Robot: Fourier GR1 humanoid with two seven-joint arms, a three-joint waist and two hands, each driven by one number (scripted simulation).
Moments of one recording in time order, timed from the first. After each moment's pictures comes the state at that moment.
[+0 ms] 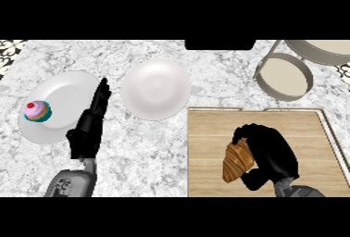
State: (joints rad) left arm -0.15 0.05 -0.08 -1.53 -0.15 0.19 0.02; right arm -0.07 -0.24 0.35 -1.75 1.03 0.30 0.35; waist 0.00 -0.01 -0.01
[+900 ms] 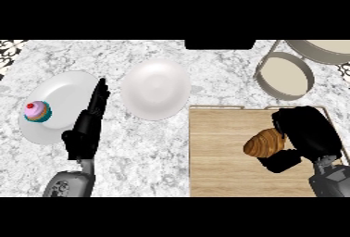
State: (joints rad) left arm -0.14 0.04 -0.07 -1.55 -0.15 0.17 0.04; right arm -0.19 -0.46 0.23 -1.74 1.15 0.46 0.27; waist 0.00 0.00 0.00
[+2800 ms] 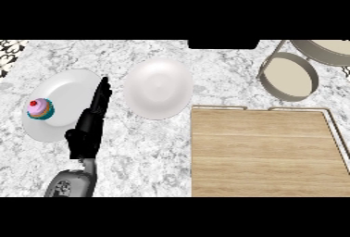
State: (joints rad) left arm -0.15 0.03 -0.08 -1.57 -0.17 0.17 0.06; right arm -0.95 -0.59 -0.23 -1.34 0.87 0.61 0.34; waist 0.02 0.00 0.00
